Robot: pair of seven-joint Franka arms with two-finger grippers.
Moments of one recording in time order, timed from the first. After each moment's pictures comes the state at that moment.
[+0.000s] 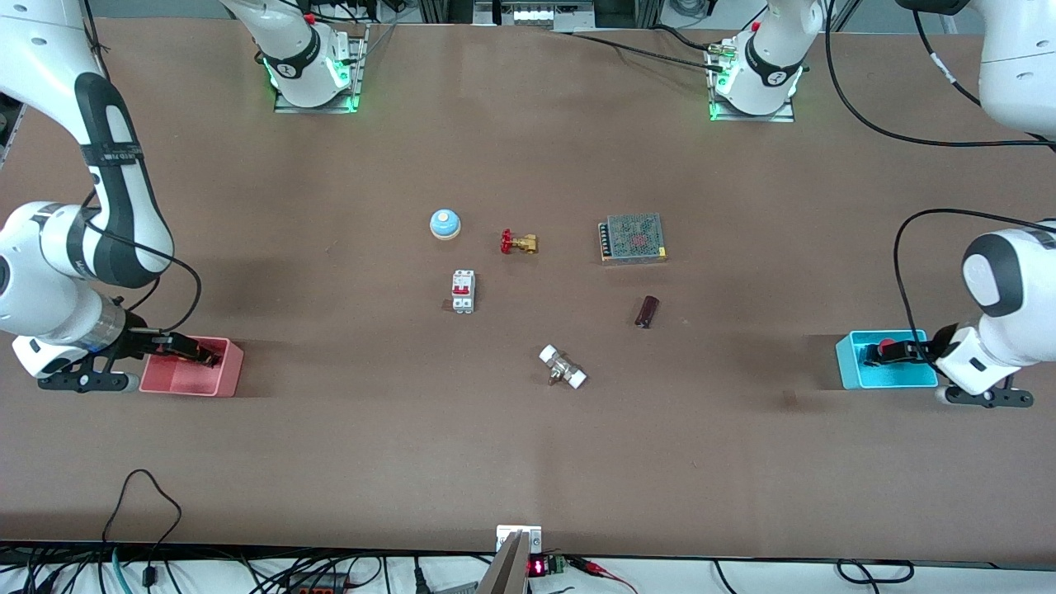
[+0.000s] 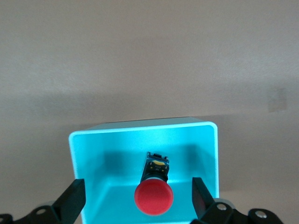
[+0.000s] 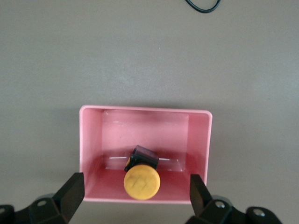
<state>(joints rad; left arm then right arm) 0.22 0.63 0.02 -1.62 0.04 2.22 0.24 -0.13 0.56 -0.01 -1.67 -0.06 2.29 -0.09</state>
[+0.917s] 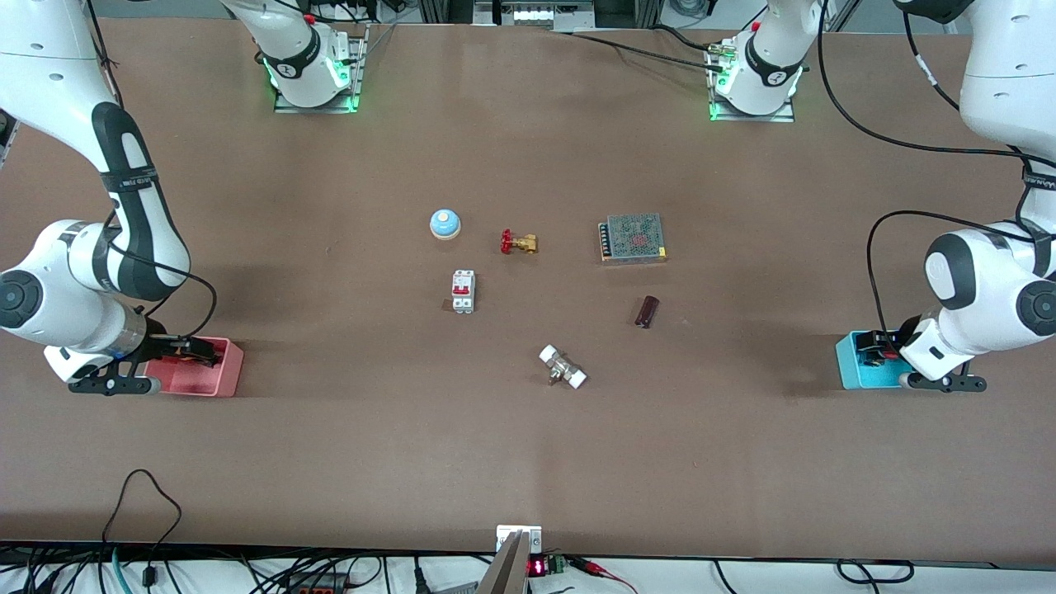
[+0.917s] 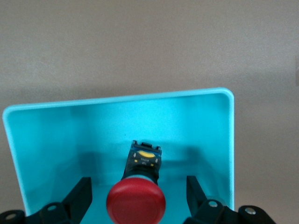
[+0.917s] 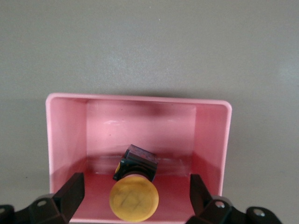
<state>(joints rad) 0.22 0.64 0.01 -1.73 0.04 2.32 0.24 -0.14 0.63 -0.01 -1.67 -0.06 2.31 -0.10</state>
